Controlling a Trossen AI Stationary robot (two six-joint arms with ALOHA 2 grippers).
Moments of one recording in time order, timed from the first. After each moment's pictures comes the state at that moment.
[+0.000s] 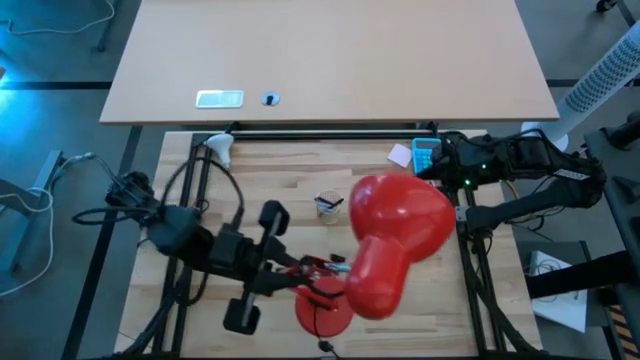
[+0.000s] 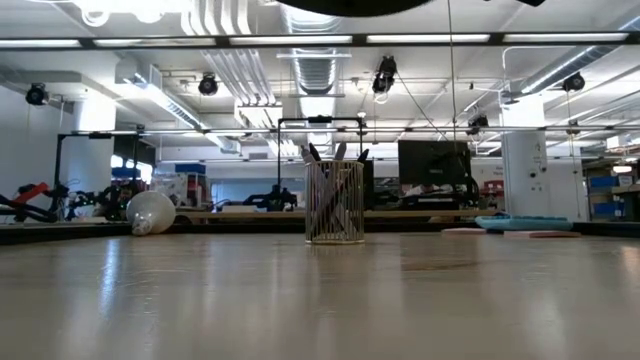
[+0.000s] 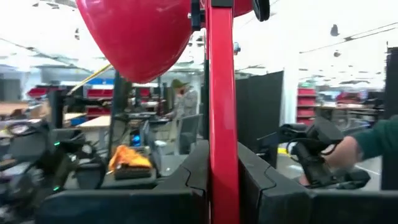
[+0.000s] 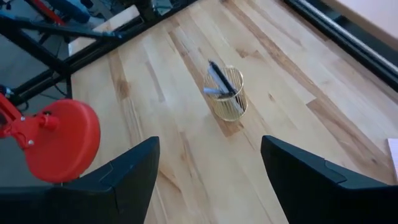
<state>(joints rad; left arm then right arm) -0.60 1.58 1.88 0.07 -0.34 0.10 0.03 0.94 1.38 -1.11 0.09 0.49</state>
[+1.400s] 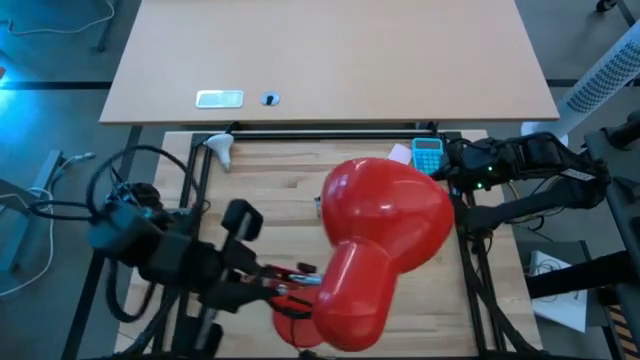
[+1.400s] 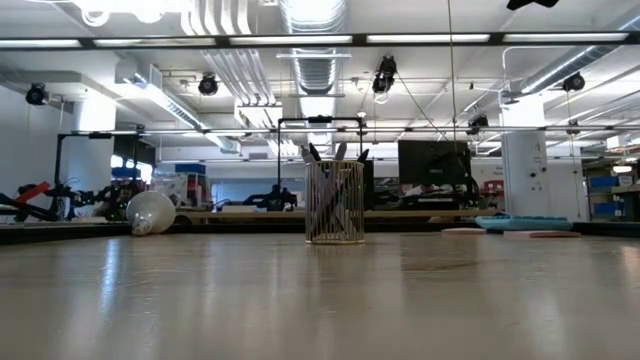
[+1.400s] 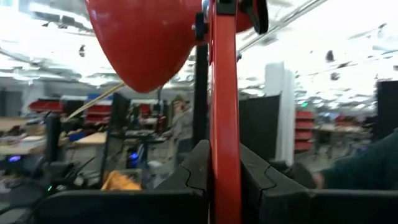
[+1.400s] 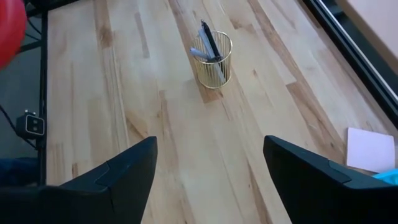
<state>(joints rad) -0.73 1.72 2.31 -0.11 -0.46 0.14 0.03 0.91 1.40 -1.28 0.08 0.30</state>
